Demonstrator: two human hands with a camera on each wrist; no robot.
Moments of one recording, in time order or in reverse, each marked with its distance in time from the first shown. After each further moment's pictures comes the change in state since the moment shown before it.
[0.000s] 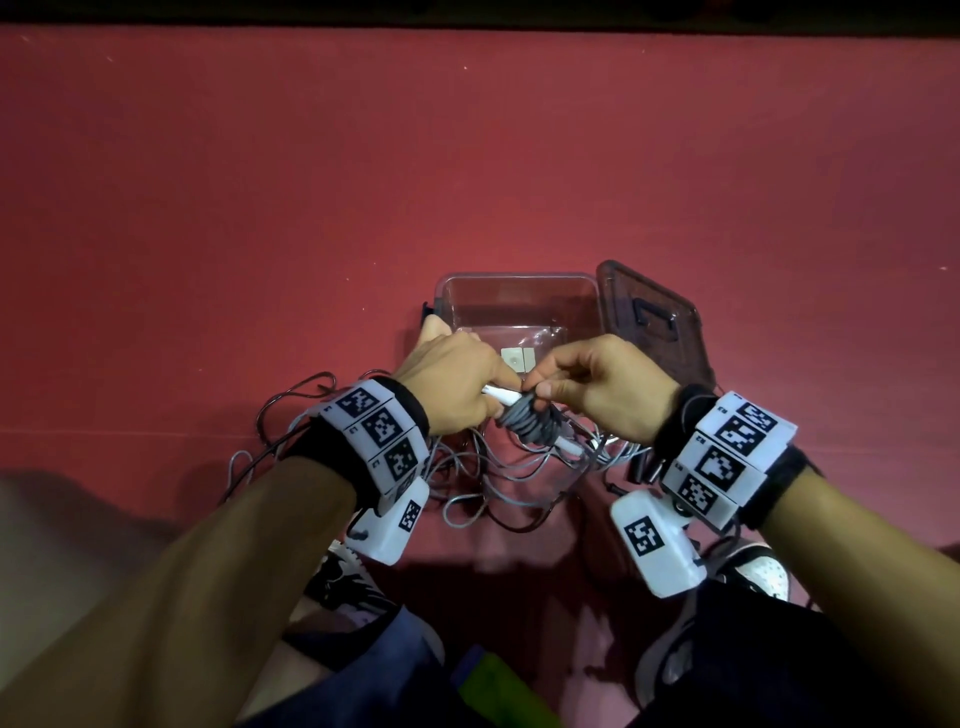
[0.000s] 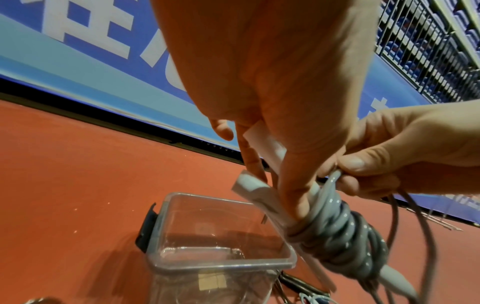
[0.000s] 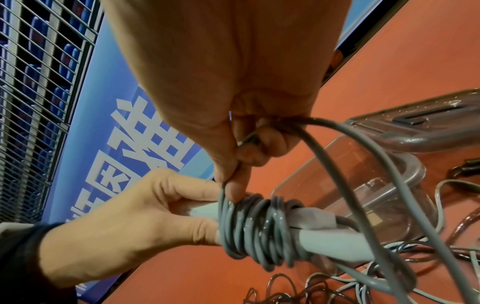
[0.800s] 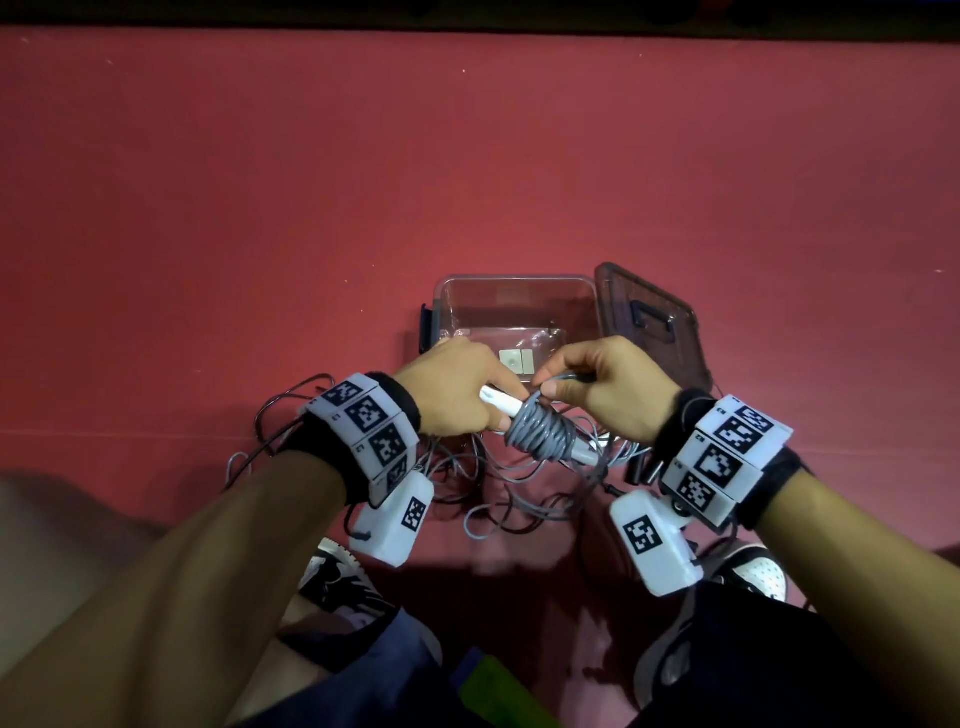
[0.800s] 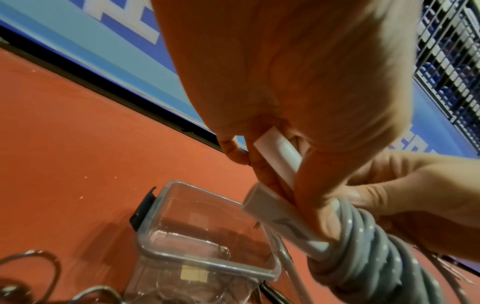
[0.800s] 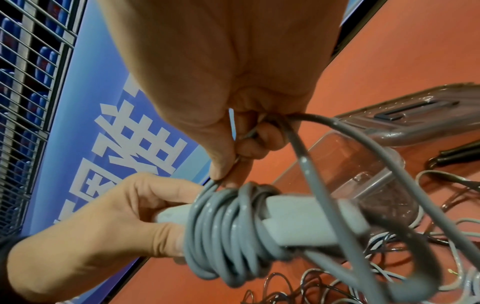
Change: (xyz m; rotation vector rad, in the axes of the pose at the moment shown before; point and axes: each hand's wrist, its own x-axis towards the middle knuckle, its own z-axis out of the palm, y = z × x) left_hand -0.004 0.004 -0.010 -0.336 -0.122 -0.060; right_hand 0.001 0.010 0.001 -0.009 0.090 0.043
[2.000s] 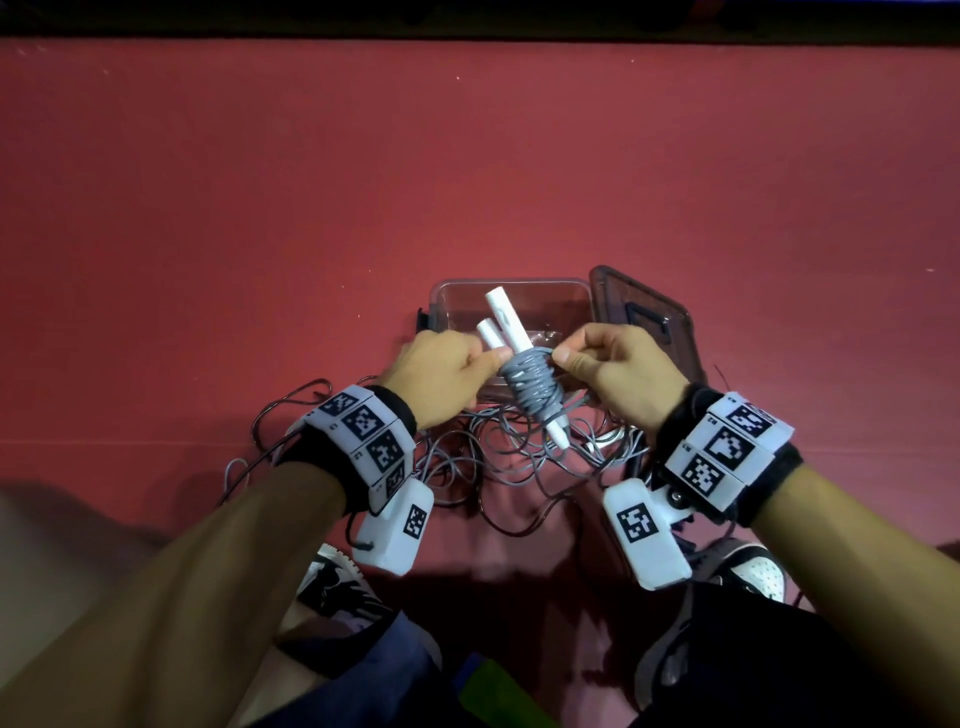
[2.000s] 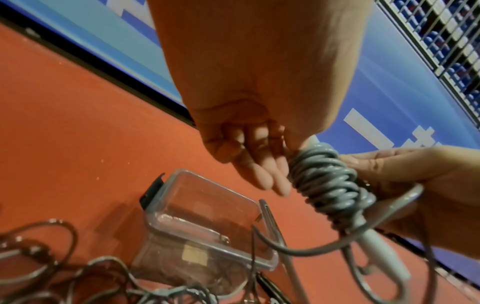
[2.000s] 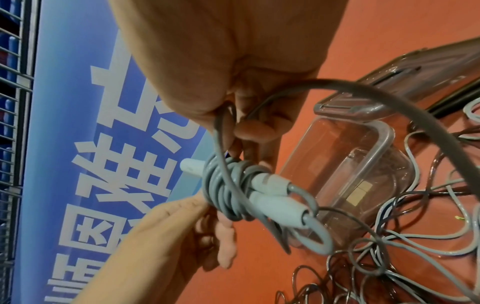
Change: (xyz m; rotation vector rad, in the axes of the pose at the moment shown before) left_hand 0.006 -0.011 0.008 -0.113 0.316 -0.221; right_hand 0.001 0.001 -0.003 0.250 0.190 0.127
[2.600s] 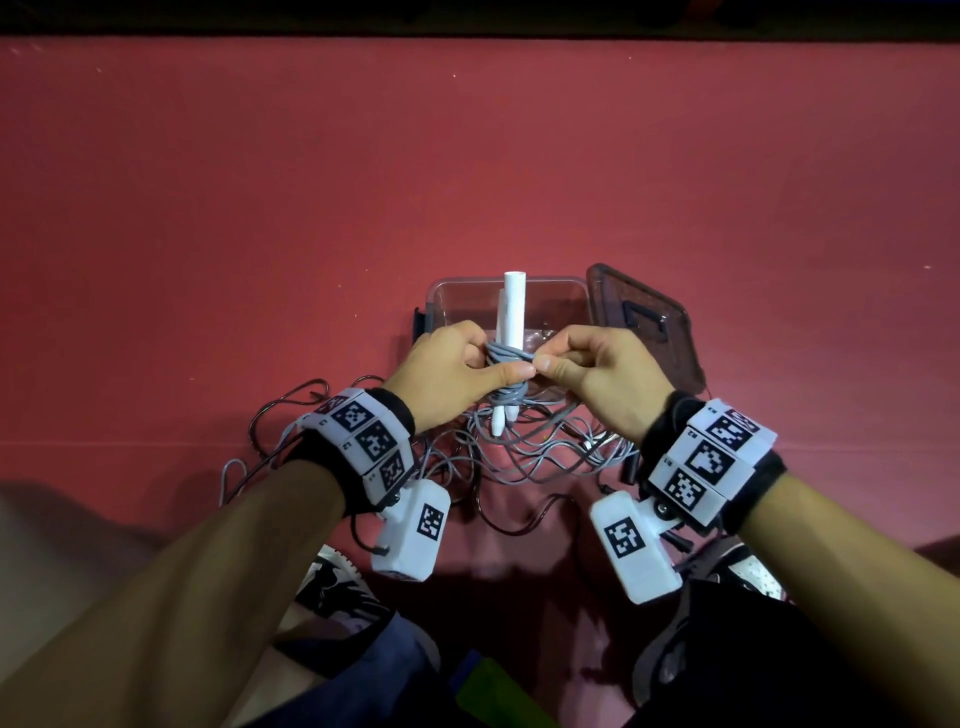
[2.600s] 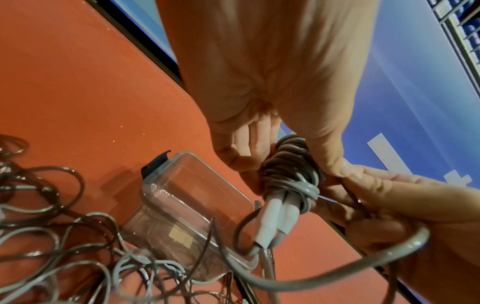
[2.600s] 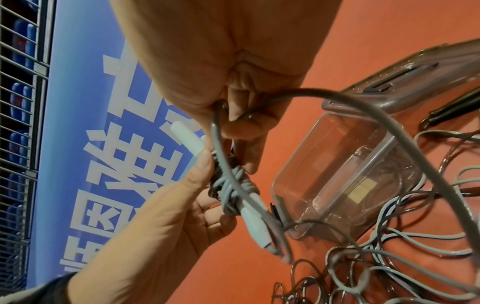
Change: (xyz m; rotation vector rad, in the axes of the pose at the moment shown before) left_hand 0.002 -0.003 0.012 -0.400 -0.033 0.045; right_hand -0.008 -0.003 0.008 0.024 -0.014 -0.105
